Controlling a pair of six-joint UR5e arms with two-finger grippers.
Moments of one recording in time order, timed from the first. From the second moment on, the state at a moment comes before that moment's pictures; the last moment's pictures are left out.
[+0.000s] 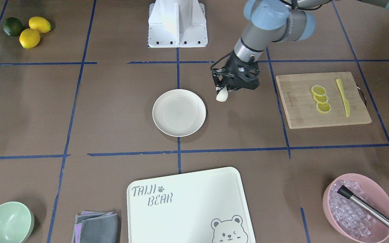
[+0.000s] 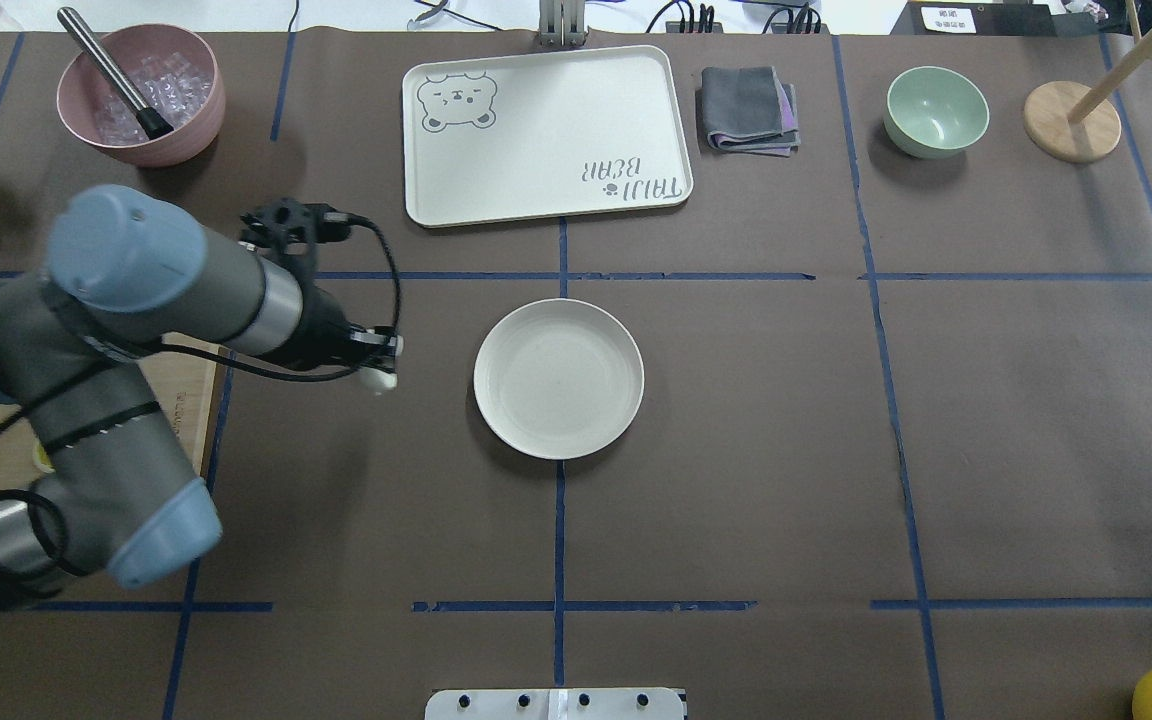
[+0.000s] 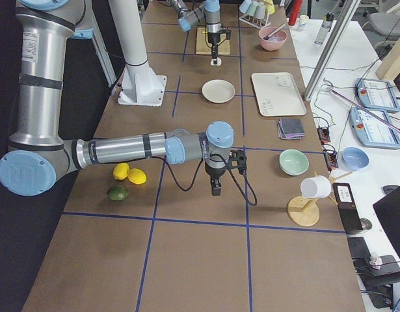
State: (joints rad) left arm -0.52 -2.10 -1.82 -1.82 -1.87 -1.23; right arm 1.35 -1.71 1.85 -1.51 2.35 0.17
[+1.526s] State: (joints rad) left arm -0.37 -2.43 -1.43 -1.73 -1.57 -1.32; right arm 1.35 -1.72 1.86 -1.51 2.35 0.17
